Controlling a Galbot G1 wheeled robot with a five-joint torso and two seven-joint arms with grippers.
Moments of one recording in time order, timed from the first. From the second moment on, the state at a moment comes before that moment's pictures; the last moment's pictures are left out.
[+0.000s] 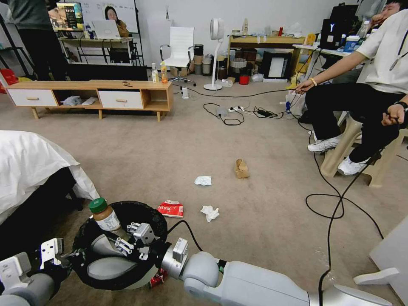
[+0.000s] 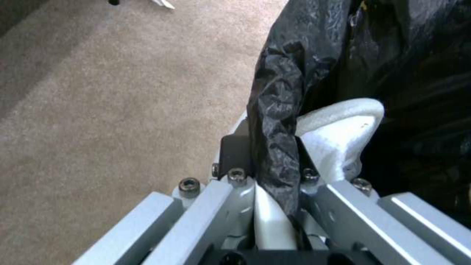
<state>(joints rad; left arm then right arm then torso) 1.64 -1.11 -0.97 -2.26 -1.13 0.74 -0.42 -0.45 1.28 -0.84 1.56 0.70 0.31 0.00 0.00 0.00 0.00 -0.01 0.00</state>
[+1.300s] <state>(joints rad) 1.65 -1.12 -0.98 -2.26 -1.13 0.74 -0.41 -0.45 1.25 -0.74 1.69 0.73 0.27 0.04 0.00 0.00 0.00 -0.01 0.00</state>
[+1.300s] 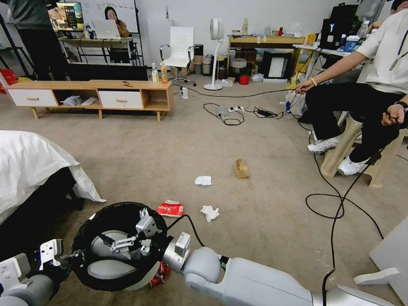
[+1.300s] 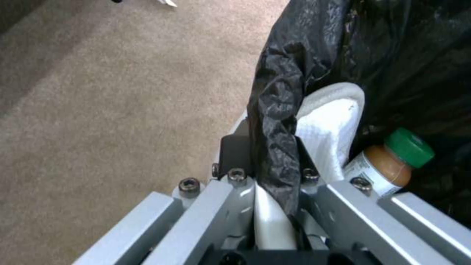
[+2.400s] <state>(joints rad) 1.64 -1.18 -1.01 -2.24 -1.07 0.74 -0.39 -1.18 0.88 0.50 2.27 0.78 -0.05 0.38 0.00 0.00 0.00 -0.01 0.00</state>
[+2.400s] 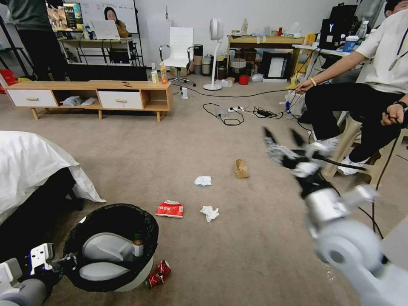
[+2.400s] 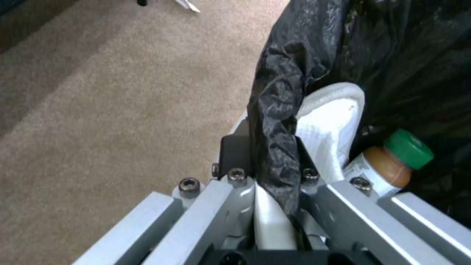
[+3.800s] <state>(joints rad) 1.70 -1.32 -1.04 -2.30 -0.94 0.74 -0.32 -1.56 1.13 0.51 2.30 0.25 -0.04 0.45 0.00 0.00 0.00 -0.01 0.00</state>
